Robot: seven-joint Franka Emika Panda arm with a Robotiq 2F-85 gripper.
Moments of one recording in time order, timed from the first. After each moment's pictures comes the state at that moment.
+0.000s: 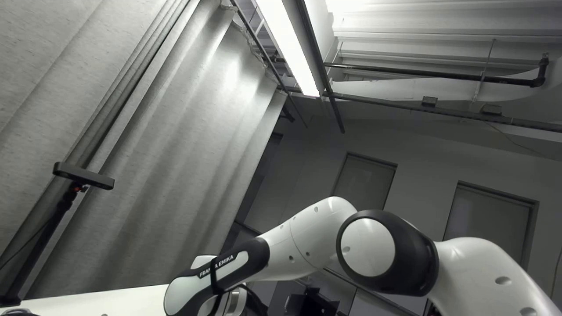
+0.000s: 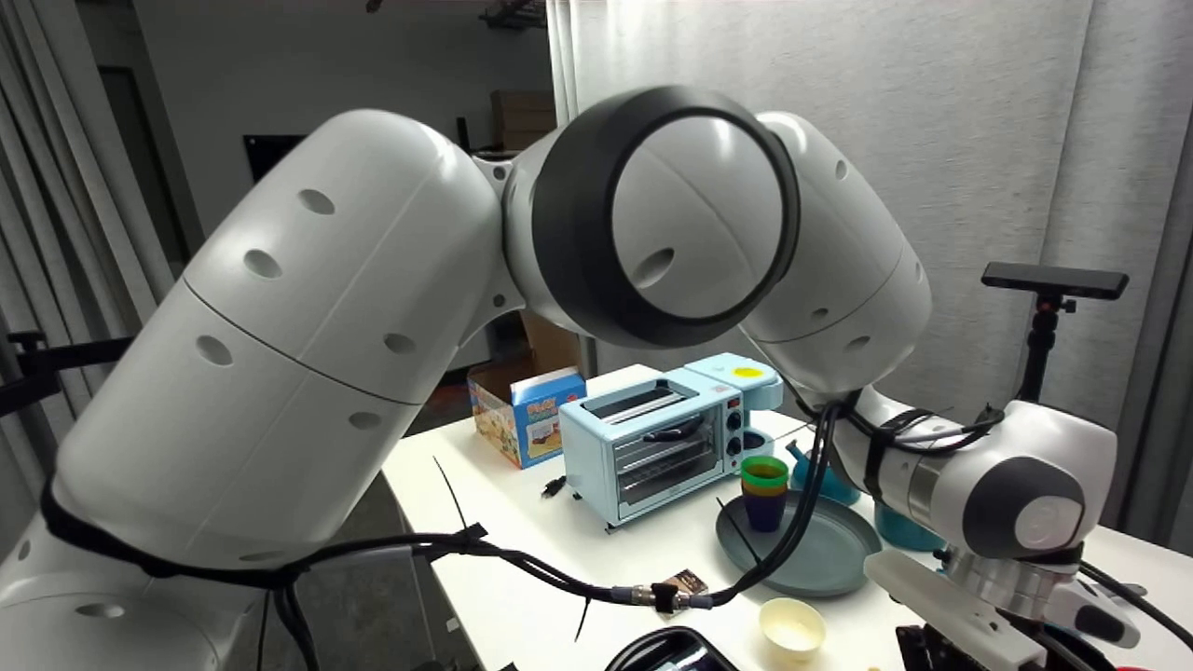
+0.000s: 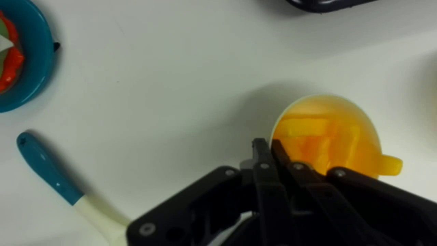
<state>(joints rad) -0.17 0.74 -0.10 -1.70 0.04 2.13 0.00</state>
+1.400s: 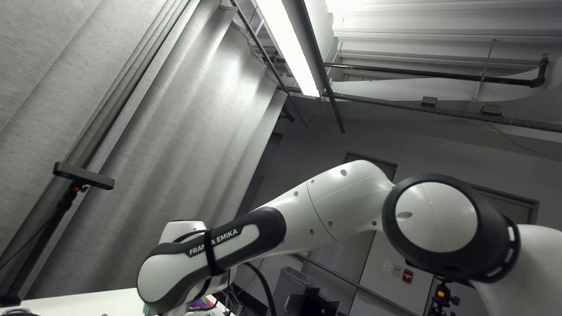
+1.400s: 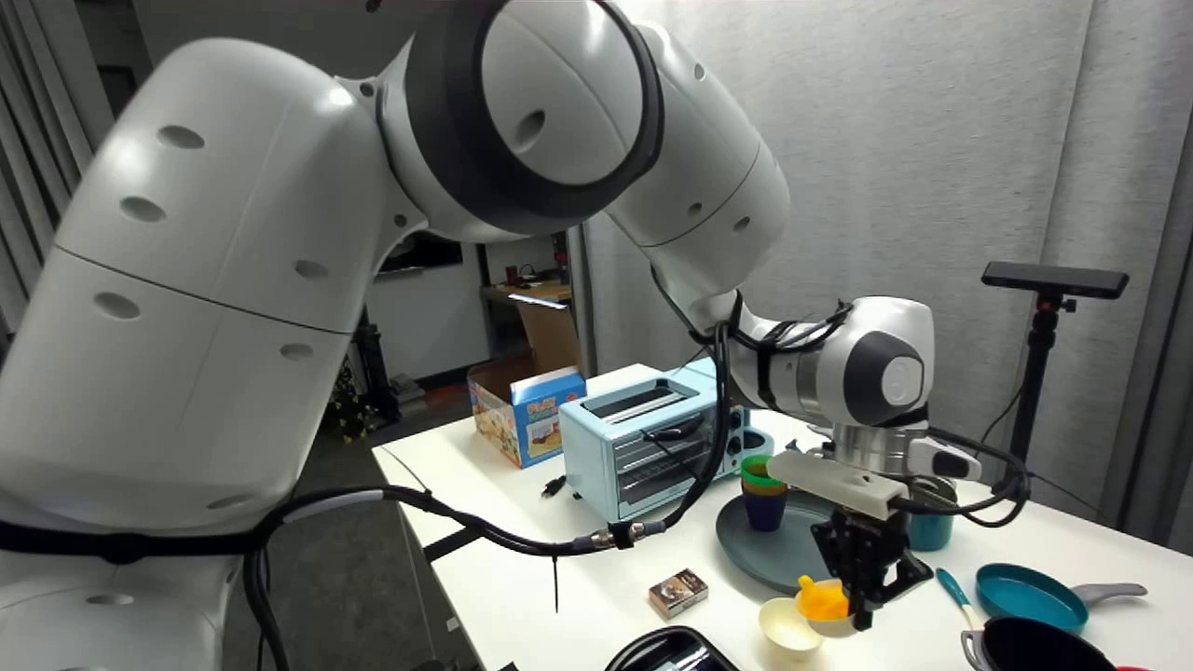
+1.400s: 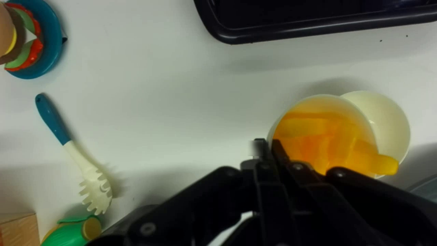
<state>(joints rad) 0.02 0.53 -0.09 -1.83 -0.11 2.12 0.15</state>
